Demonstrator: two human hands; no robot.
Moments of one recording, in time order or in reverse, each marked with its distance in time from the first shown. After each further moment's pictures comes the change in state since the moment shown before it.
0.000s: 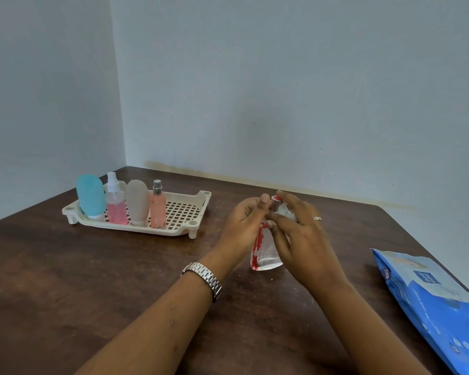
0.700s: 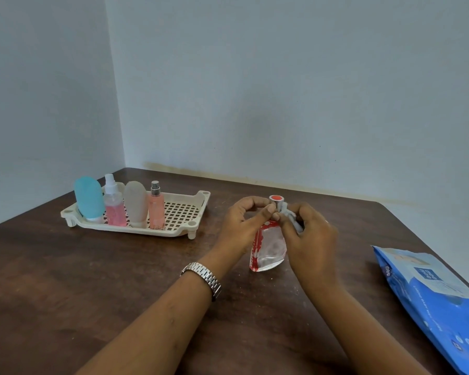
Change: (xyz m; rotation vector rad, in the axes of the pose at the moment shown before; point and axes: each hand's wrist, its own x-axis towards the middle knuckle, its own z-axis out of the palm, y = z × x) left_hand 0.006 -0.011 -0.006 0.032 0.030 0.075; right_hand -0.001 -0.008 0.003 0.312 0.197 0.429
